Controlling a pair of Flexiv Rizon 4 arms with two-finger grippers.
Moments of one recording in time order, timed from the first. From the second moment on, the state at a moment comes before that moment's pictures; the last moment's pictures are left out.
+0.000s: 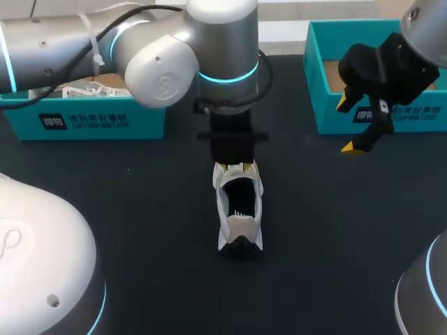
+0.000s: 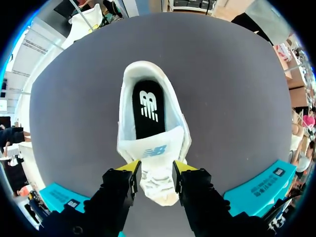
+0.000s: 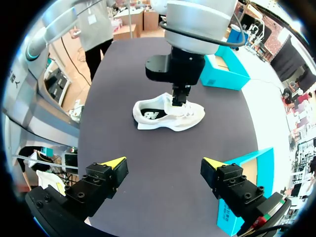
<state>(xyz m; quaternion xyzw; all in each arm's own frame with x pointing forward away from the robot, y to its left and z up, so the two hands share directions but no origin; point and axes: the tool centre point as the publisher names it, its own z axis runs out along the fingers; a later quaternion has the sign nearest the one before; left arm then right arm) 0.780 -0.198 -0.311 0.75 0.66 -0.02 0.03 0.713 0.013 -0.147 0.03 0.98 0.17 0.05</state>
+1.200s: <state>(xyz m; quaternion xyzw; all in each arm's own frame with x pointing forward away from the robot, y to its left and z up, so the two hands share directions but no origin) 0.763 -0.189 -0.322 0.77 0.63 0.01 -0.02 0.714 0.013 -0.147 0.03 0.98 0.17 0.05</state>
